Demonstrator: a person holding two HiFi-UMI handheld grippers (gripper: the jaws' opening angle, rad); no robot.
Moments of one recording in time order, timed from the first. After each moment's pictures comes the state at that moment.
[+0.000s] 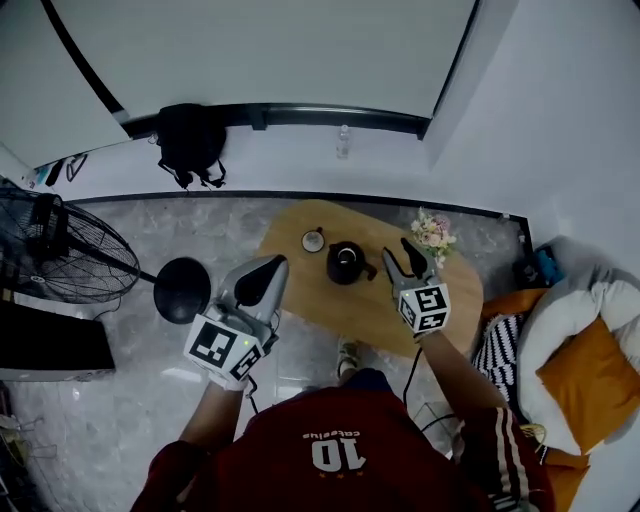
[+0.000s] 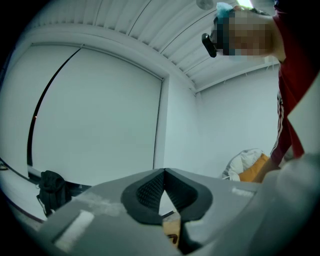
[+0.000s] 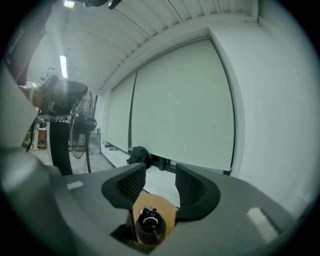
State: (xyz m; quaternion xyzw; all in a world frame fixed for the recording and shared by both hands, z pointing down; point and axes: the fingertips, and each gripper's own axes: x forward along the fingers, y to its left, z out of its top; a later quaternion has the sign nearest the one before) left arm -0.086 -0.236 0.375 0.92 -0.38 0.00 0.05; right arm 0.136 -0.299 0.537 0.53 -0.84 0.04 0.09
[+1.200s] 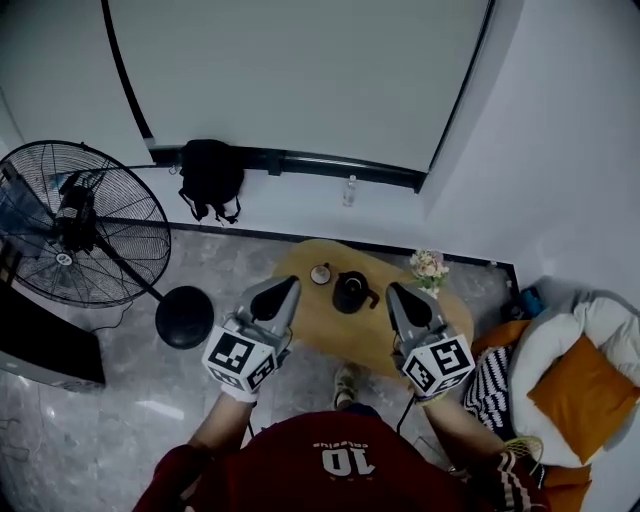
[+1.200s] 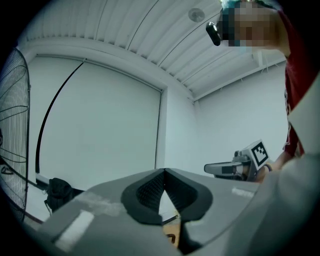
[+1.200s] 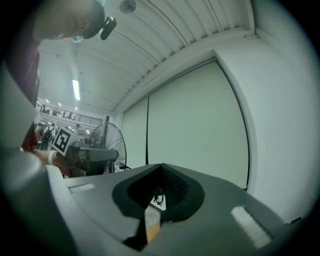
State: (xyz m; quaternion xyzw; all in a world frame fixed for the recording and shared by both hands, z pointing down) left arm -0.136 -0.148 0.330 0.92 -0.39 -0.04 0.01; right arm 0.027 -0.137 0.332 0.48 -0.88 0.01 0.00
